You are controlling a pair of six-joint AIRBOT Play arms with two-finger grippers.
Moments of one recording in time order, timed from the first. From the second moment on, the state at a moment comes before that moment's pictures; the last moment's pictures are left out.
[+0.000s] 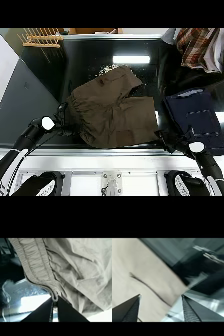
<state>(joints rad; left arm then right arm) -0.16 -1.04 0.57 1.15 -0.92 -1.57 -0.20 -0.77 0.14 -0.79 0.66 1.79</state>
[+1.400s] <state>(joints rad) -0.09 -0.44 1.33 0.97 -1.03 -1.68 0.03 -0.84 1.72 -1.07 1.01 1.50</state>
